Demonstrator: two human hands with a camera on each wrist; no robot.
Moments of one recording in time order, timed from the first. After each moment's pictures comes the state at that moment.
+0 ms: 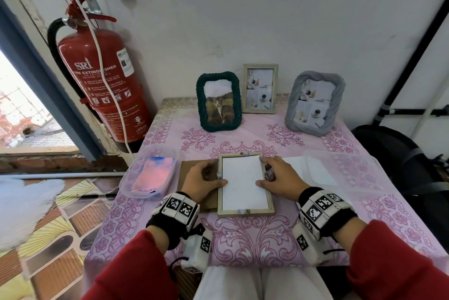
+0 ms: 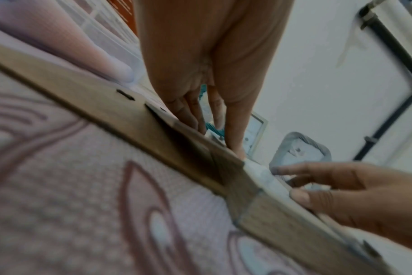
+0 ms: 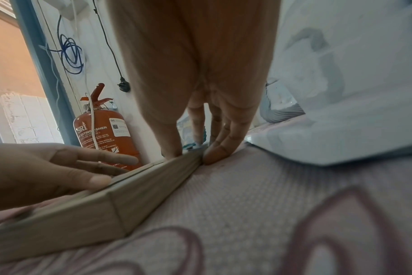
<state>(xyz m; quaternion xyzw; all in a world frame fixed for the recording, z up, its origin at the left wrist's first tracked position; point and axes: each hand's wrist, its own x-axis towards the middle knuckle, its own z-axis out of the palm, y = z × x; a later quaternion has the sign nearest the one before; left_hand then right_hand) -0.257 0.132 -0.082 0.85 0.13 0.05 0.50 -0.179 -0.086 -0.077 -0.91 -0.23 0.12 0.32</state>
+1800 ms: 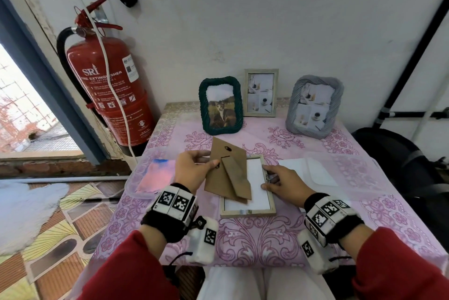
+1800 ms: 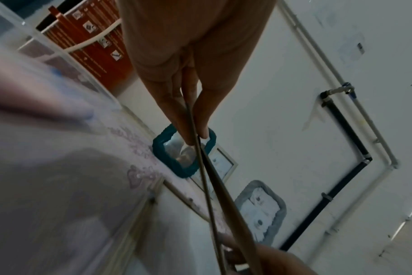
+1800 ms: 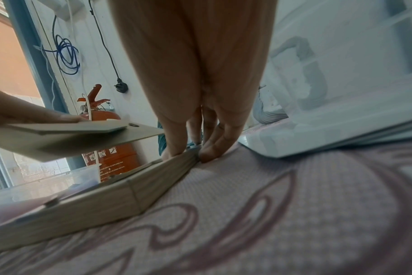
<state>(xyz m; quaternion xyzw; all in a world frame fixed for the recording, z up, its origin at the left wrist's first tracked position) -0.266 0.127 -0.026 0.75 0.22 0.15 0.60 -0.189 -0.095 -0.079 -0.89 -0.25 0.11 0.37</state>
